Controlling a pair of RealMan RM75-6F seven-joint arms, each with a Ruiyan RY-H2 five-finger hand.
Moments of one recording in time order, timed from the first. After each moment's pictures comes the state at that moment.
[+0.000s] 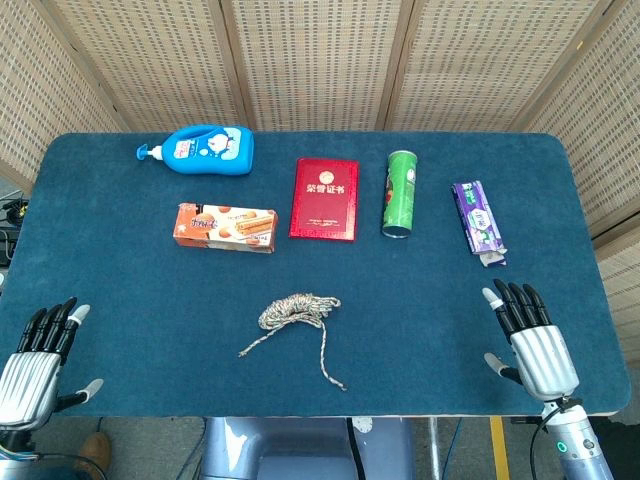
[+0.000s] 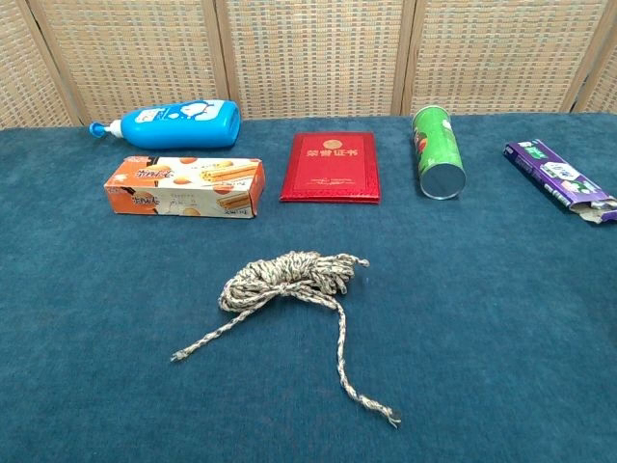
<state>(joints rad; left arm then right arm) 0.01 -1.13 0.05 -1.84 1.63 1.56 0.24 0.18 -1.26 -0.02 -1.56 -1.65 1.56 -0.16</state>
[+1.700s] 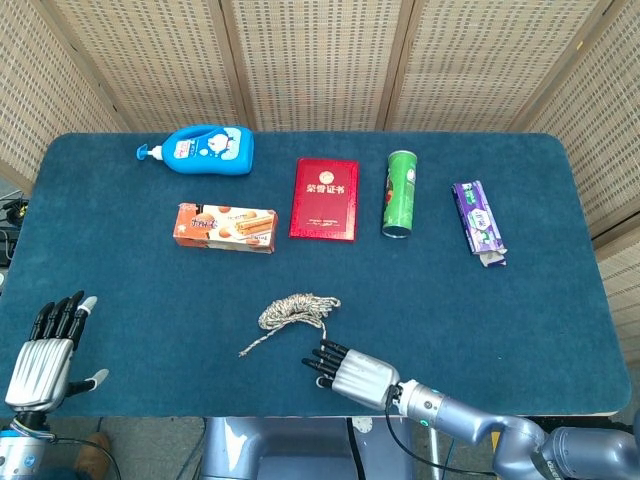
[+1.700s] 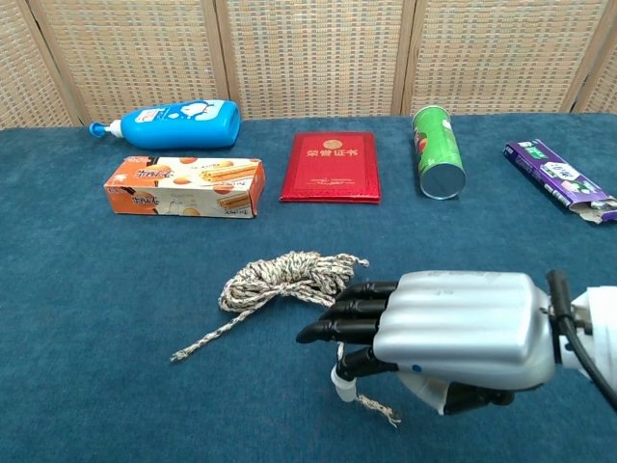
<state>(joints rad) -0.04 -1.18 0.00 -1.86 1.48 1.47 0.36 0.73 -1.43 -0.03 -1.67 -1.80 0.76 -0.33</state>
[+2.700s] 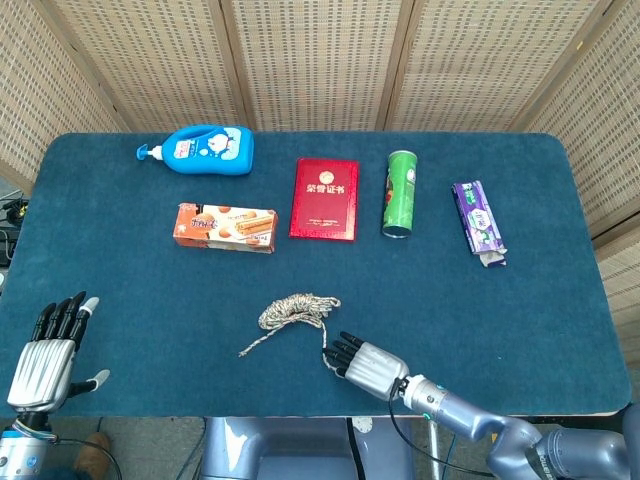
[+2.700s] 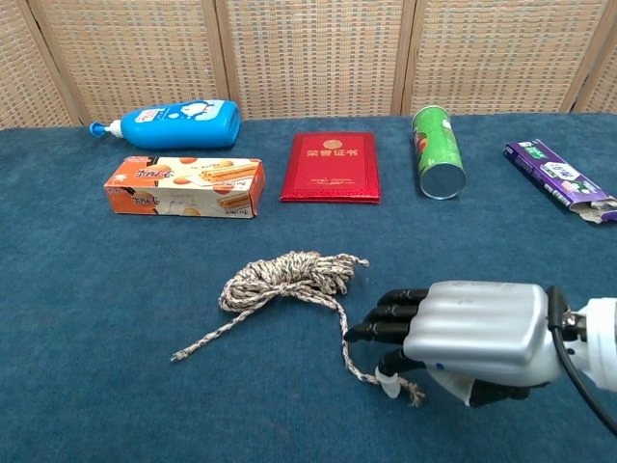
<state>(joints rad) -0.04 -1.19 0.00 -1.85 1.48 1.47 0.37 0.72 -1.45 -0.05 -1.61 -1.61 0.73 -0.50</state>
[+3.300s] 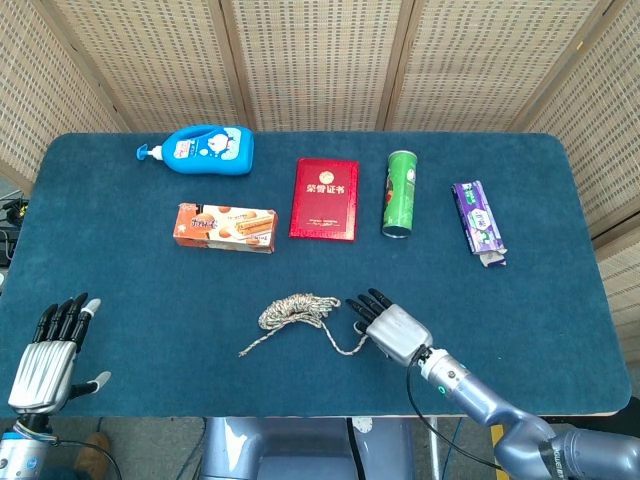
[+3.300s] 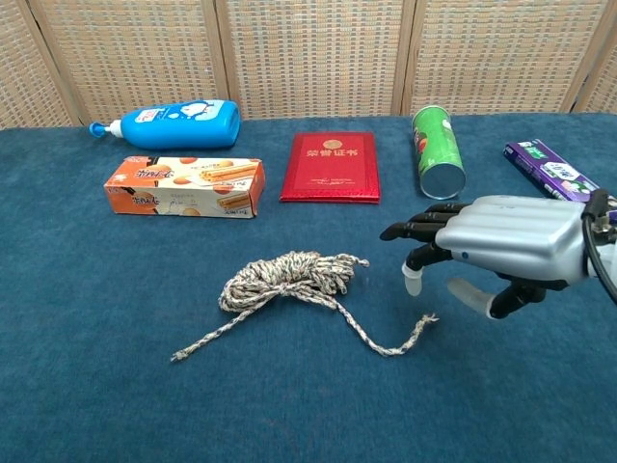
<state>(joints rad) -0.04 -1.19 0.01 -1.86 1.49 1.48 0.36 0.67 -1.38 0.04 -1.66 -1.44 0.85 -0.47</state>
